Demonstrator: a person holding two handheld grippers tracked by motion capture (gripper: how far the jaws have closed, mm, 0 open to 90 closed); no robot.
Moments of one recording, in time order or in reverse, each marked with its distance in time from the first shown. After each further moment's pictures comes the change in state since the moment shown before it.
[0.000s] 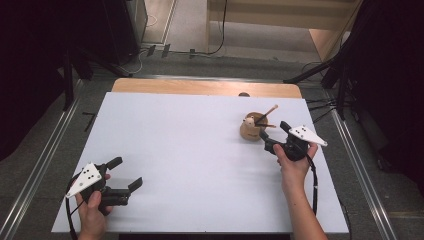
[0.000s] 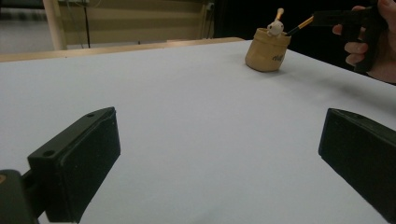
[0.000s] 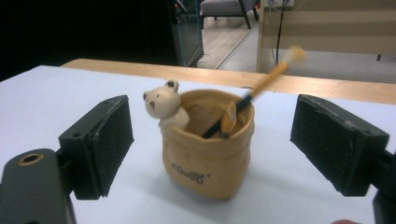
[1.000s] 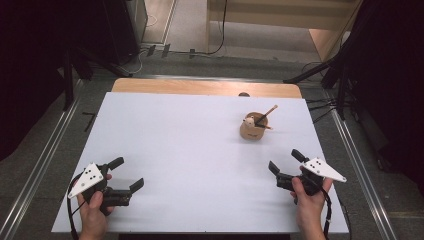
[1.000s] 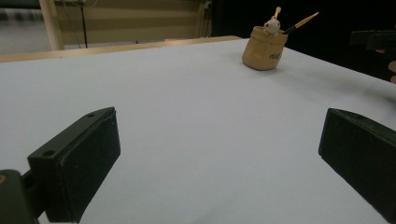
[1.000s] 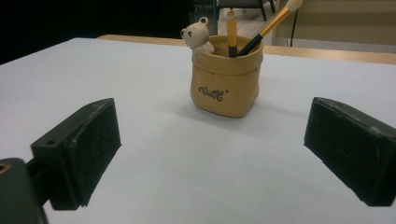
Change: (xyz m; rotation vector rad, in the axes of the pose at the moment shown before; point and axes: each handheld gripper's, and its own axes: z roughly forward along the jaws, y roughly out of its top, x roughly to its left) left arm -0.003 0.000 0.002 0.009 -0.009 0.009; right arm 0.004 -0.044 -0.077 0.029 0.059 -0.026
